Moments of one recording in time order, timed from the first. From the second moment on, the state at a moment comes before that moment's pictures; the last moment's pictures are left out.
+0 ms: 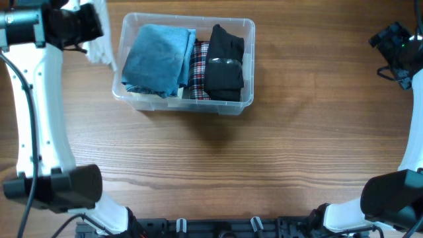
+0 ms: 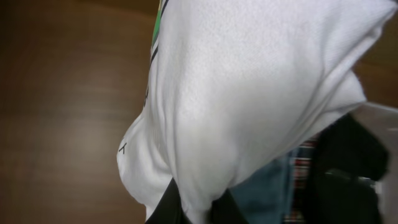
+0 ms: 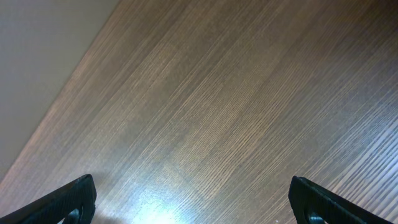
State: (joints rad) left arm 0.08 1.80 2.13 -1.22 0.09 -0.12; right arm -0.34 1.67 1.69 -1.00 0.08 0.59
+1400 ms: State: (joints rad) left arm -0.24 2.01 2.15 -1.13 -0.19 -0.41; right arm -0.34 1.67 1.69 -1.00 0.08 0.59
